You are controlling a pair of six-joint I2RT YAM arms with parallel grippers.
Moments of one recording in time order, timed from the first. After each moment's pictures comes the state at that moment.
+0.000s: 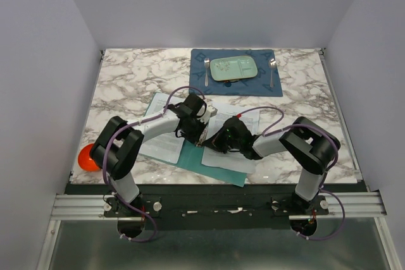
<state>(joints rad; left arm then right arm) -0.65 1.71 1.03 -0.49 0.23 0.00 0.81 1.81 0.64 0.50 -0.10 1.40</state>
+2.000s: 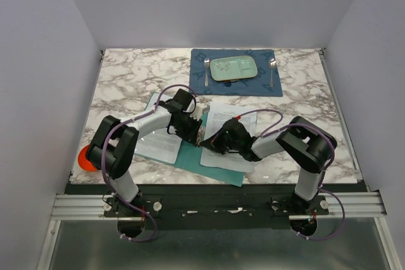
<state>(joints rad) -0.53 1.69 1.02 -0.53 0.42 0.05 0.82 1.84 0.63 0.57 -0.09 1.47</state>
